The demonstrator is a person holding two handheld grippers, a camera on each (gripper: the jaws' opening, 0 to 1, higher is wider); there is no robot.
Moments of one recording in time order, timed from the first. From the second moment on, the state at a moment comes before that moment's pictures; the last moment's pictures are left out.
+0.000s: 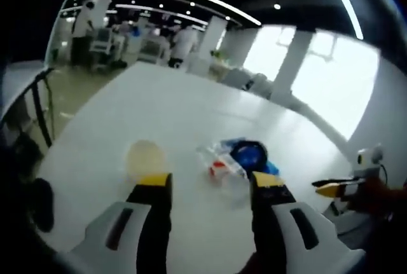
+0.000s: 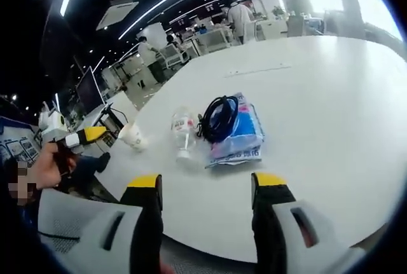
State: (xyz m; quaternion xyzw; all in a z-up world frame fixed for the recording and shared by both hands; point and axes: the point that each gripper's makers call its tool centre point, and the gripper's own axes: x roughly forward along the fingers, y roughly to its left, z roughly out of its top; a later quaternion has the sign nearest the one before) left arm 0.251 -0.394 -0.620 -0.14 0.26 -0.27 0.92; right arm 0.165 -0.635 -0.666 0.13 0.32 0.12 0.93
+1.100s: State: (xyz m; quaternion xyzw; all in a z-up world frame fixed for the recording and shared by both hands) left arm 0.299 -0.521 -0.689 0.41 0.25 -0.62 0.62; right arm 0.166 -0.627 -0.666 0.11 0.32 0.14 0.93
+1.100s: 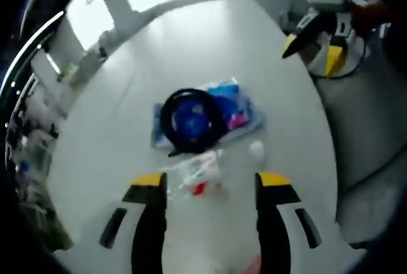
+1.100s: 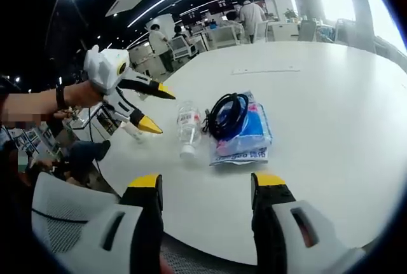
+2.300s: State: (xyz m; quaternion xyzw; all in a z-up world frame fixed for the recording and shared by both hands) left arm 0.309 -0.514 -0.730 0.39 0.30 -0.63 0.60; right arm 0.164 -0.622 -0.680 0.12 0.35 0.14 0.92
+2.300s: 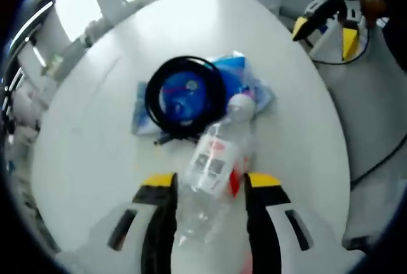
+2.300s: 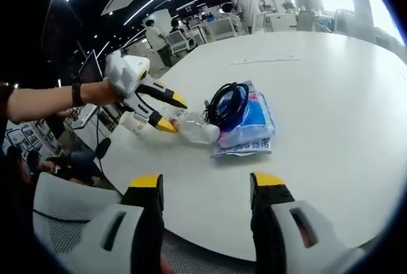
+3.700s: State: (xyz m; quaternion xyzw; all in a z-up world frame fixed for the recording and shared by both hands) left arm 0.279 -0.513 -0.747 0.36 0.35 -0.61 0.61; right arm 0.163 -0.623 -0.680 0.13 0.35 0.14 0.92
